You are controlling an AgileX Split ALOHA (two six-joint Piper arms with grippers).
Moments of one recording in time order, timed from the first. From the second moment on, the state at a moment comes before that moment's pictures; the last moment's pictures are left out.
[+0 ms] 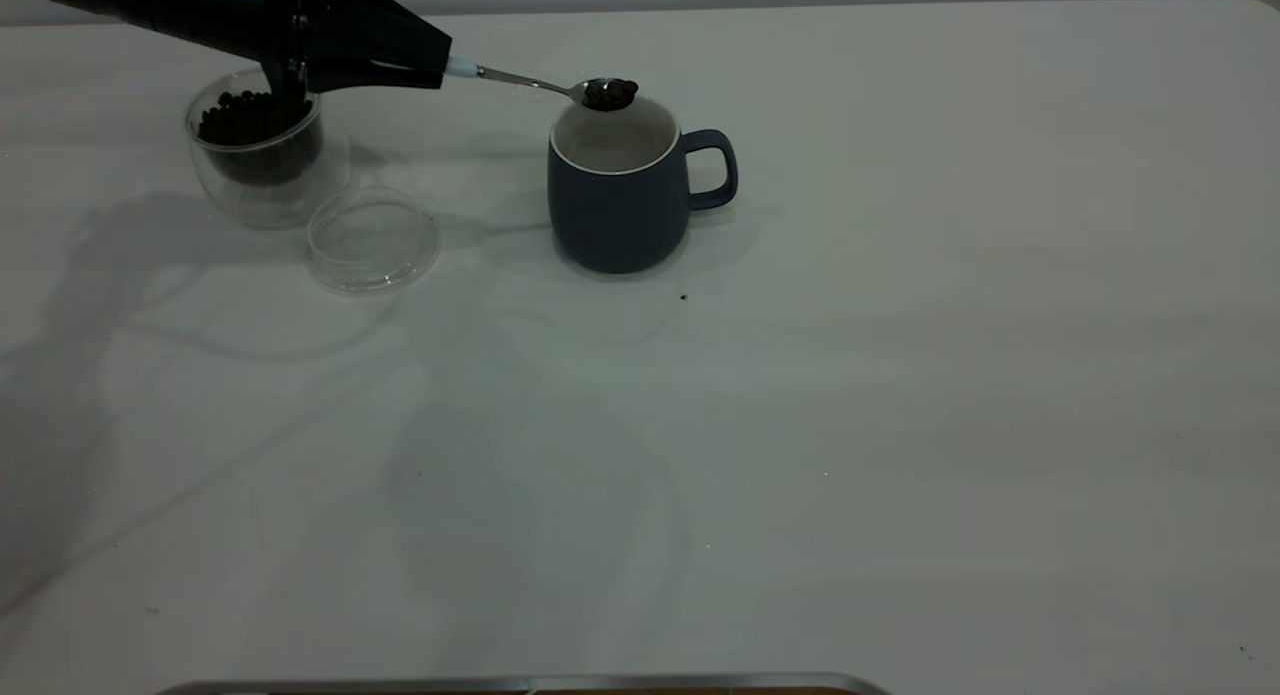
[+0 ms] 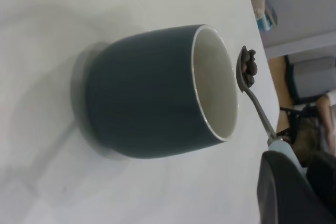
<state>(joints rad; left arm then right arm) 0.05 2.55 -1.70 -1.29 1.16 1.16 0.07 0.00 -0.48 -0.06 1.12 0.09</state>
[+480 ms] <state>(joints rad) 0.05 2.55 -1.70 -1.29 1.04 1.66 0.07 0.00 -0.48 -0.06 1.12 0.09</state>
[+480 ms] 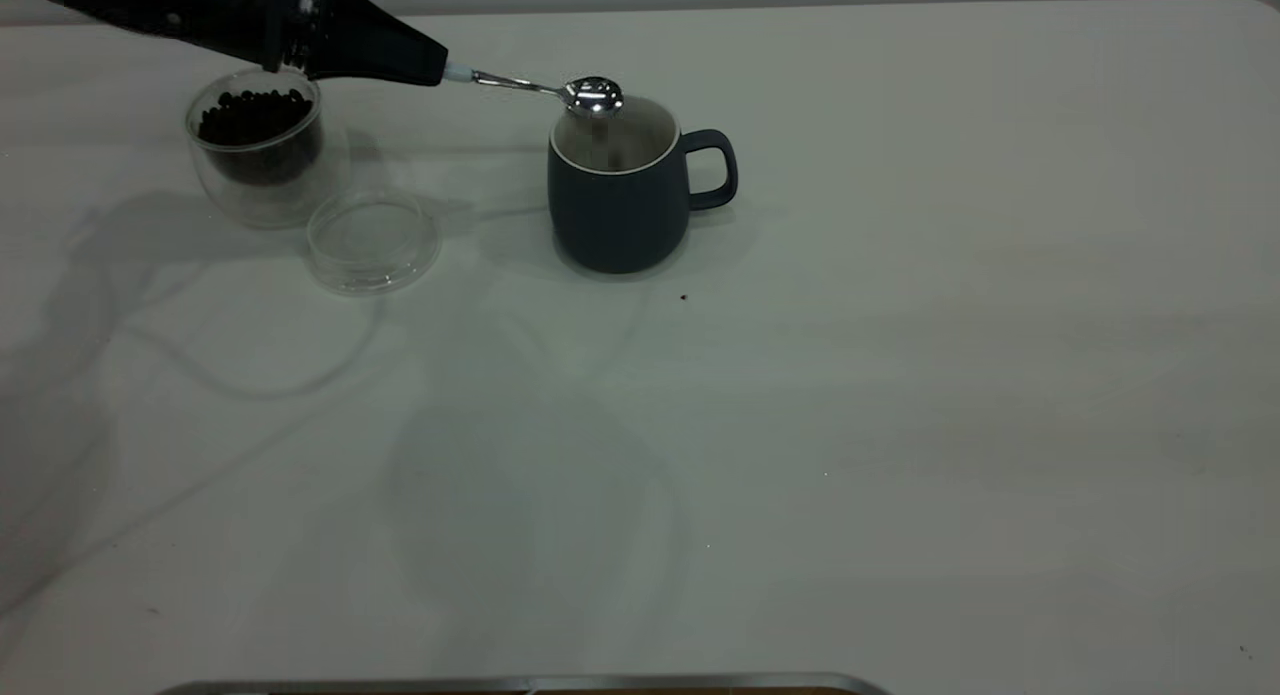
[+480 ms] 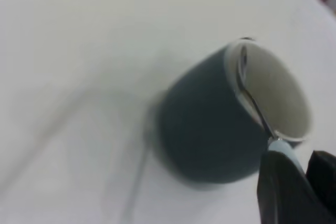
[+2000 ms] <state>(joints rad) 0.25 2.39 -1.70 -0.75 1.17 0.77 0.07 0.00 -0.48 -0.06 1.12 0.09</state>
